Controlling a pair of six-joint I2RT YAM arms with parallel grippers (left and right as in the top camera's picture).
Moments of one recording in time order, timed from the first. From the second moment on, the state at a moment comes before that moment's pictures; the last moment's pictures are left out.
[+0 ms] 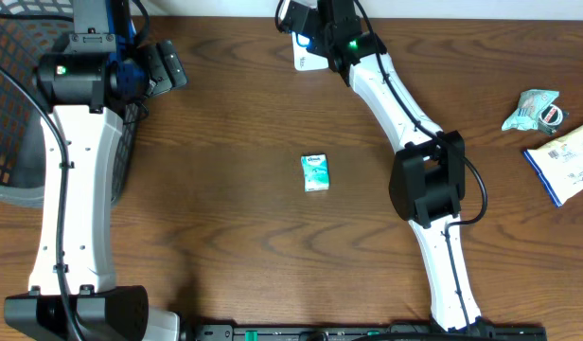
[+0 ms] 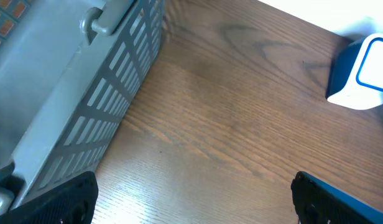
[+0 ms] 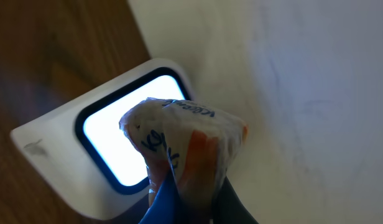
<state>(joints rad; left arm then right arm) 0.00 1.64 1.84 -1.16 -0.09 -0.36 0.38 2.51 2.33 -0.41 0.14 -0.97</state>
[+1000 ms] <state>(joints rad) 0.00 1.64 1.84 -1.16 -0.09 -0.35 -0.40 2.39 2.32 -1.12 0.24 0.31</state>
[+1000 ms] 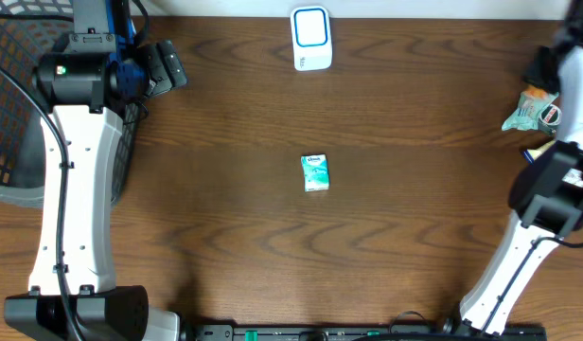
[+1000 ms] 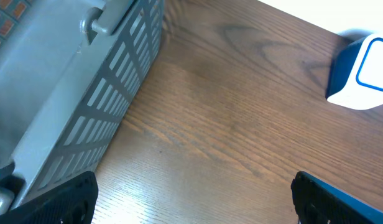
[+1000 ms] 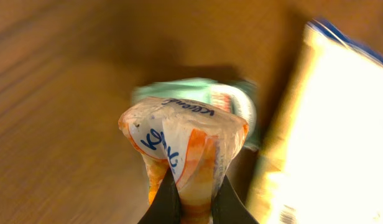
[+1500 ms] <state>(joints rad) 0.00 1.64 1.84 -1.16 -0.09 -0.36 -0.52 2.39 2.30 -1.16 0.20 0.48</state>
